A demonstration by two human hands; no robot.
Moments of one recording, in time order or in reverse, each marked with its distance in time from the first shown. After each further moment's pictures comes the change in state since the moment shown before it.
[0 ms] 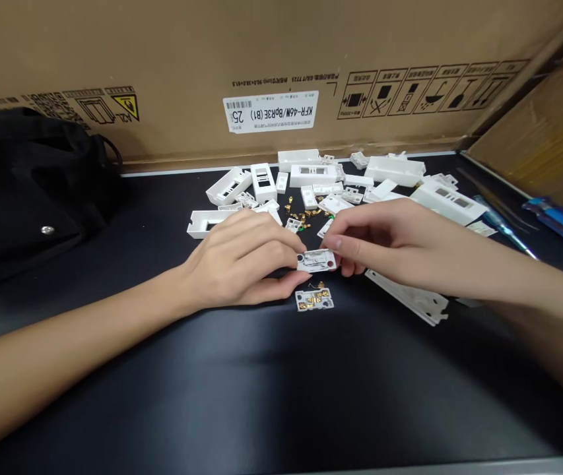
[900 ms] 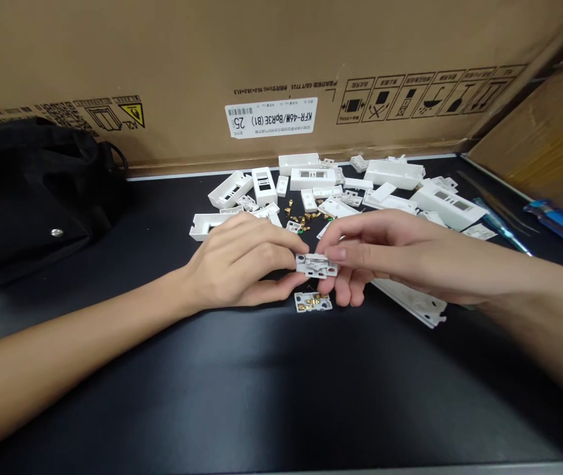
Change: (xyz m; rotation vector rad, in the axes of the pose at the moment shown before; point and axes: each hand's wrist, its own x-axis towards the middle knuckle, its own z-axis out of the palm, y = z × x) left_hand -0.003 -0.002 0.000 -0.023 0.026 -0.002; right_hand -0.003 0.000 0.002 0.608 -0.211 0.192
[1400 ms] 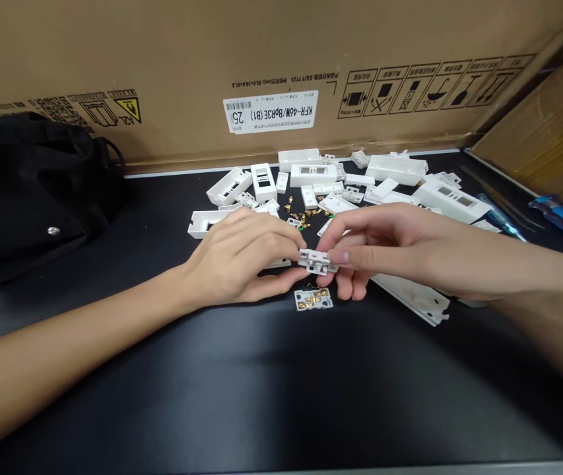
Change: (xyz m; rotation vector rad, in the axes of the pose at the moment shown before) left_hand 0.002 0.001 -0.001 0.012 -0.055 -0.058; right_hand -0.004 -0.003 -0.003 -0.103 0.024 0.015
